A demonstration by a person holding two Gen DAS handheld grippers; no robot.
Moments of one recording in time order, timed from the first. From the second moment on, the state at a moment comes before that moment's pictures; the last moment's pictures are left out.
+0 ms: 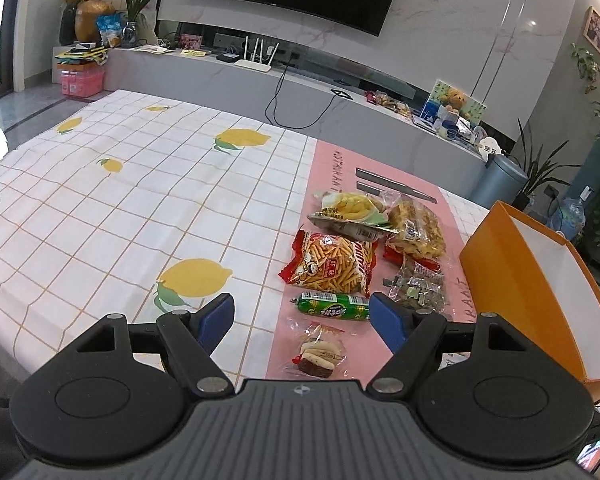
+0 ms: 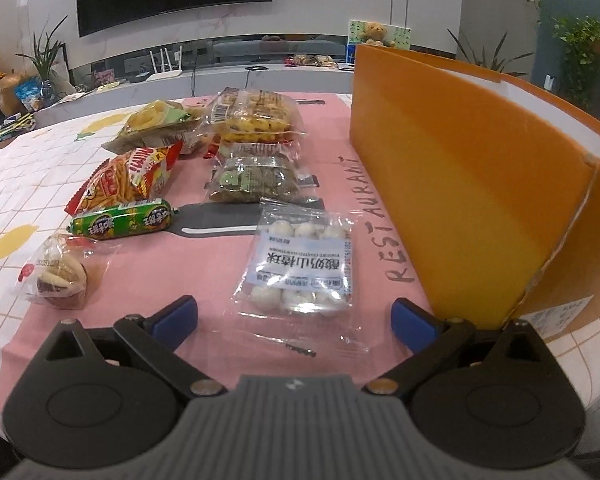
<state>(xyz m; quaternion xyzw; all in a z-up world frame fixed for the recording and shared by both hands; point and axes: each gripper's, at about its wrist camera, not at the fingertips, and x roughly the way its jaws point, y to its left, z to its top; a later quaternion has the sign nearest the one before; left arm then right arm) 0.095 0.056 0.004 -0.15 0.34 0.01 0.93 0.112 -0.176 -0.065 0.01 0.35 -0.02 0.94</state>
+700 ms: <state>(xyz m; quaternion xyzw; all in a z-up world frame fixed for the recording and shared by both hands) 0.098 0.057 -0.003 -0.15 0.36 0.02 0.92 0.103 -0.165 -0.068 0.02 0.32 -0.03 0.95</state>
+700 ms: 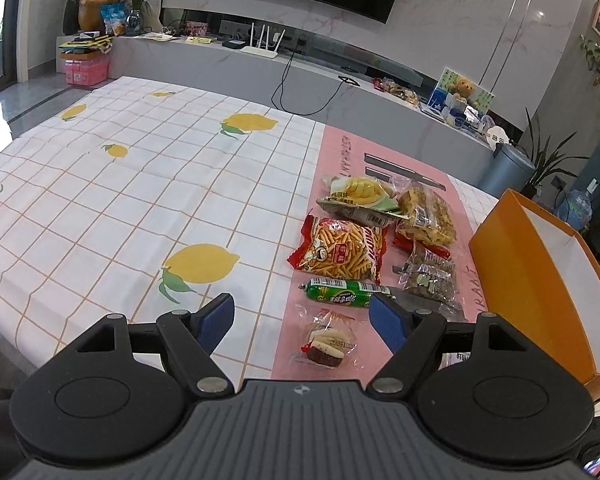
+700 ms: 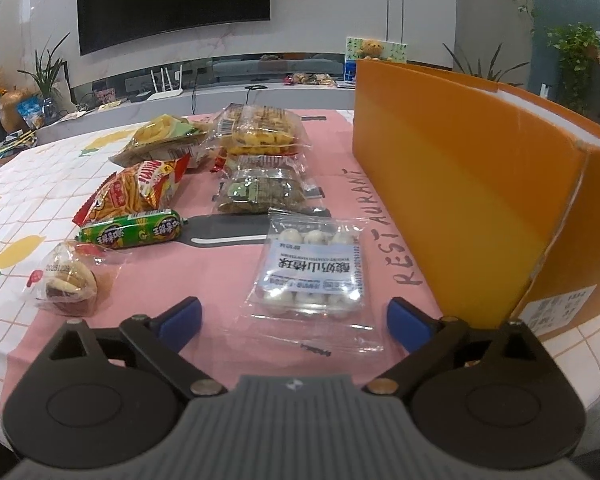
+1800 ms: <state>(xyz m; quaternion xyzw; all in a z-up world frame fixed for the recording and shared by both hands) 0.102 0.053 -0.014 -0.13 0.38 0.01 0.92 0.105 -0.159 -0.066 0.00 0.31 0.00 0.95</state>
